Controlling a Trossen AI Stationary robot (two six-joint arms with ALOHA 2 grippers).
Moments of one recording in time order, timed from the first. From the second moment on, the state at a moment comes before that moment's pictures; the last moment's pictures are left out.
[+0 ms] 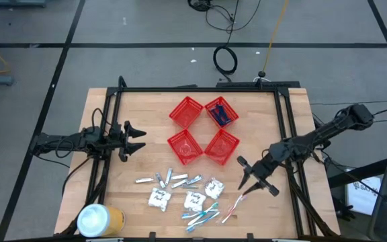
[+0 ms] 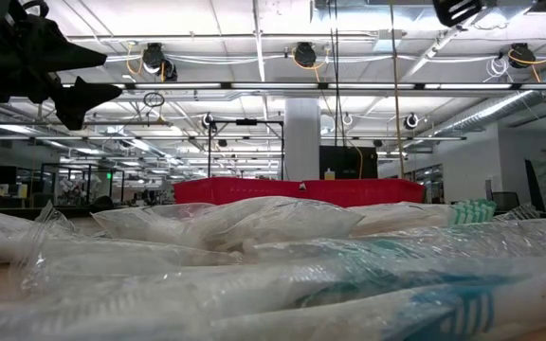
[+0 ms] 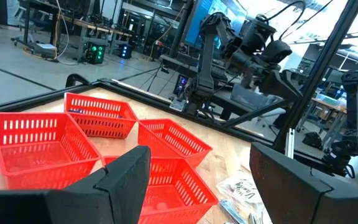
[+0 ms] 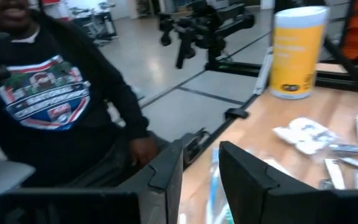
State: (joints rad) left arm -0.03 0.02 0.02 0.06 -0.11 -0.32; right arm 0.42 1.02 0.52 0.36 -0.37 0.11
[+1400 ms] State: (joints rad) left arm -0.03 0.02 0.02 0.06 -0.11 -0.32; right arm 0.70 1.54 0.60 0.00 0.11 0.17
